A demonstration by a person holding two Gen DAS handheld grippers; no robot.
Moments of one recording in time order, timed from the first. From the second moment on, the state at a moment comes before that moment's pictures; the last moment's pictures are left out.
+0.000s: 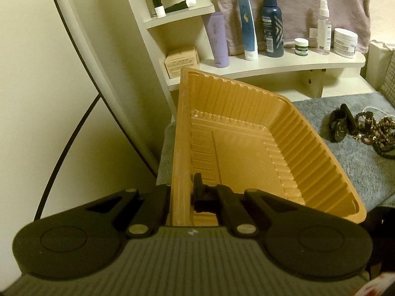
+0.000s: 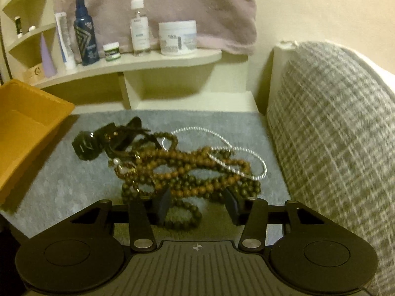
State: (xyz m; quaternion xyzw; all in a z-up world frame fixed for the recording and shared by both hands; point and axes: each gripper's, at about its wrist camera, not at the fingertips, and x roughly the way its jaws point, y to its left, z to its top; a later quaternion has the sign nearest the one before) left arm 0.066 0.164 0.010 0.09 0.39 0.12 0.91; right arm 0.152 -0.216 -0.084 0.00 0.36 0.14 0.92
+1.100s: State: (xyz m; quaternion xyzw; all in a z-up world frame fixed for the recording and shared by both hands) left arm 0.067 0.166 0.004 0.10 0.38 0.11 0.91; right arm 0.185 -0.121 -0.055 -0.06 0.30 0.25 0.92
